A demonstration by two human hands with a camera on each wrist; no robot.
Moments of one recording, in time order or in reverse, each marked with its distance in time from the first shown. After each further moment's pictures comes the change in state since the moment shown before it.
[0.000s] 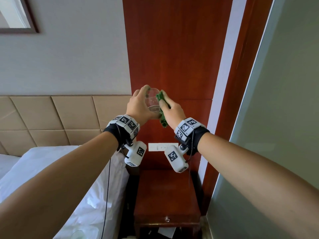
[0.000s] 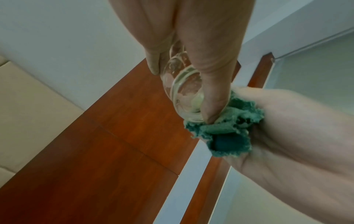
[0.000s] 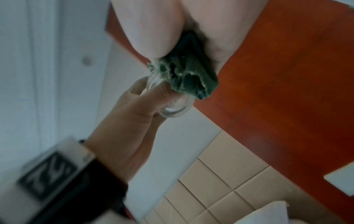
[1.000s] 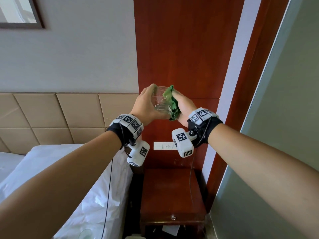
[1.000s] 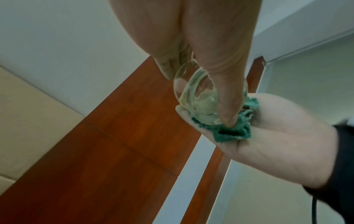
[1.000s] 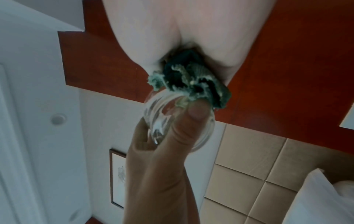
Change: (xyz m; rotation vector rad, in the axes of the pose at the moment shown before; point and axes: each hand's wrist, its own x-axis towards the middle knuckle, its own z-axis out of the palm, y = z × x) left_hand -0.002 -0.027 -0.034 -0.064 -0.129 0.016; right_hand 0.026 -0.029 0.027 0.718 -0.085 0.306
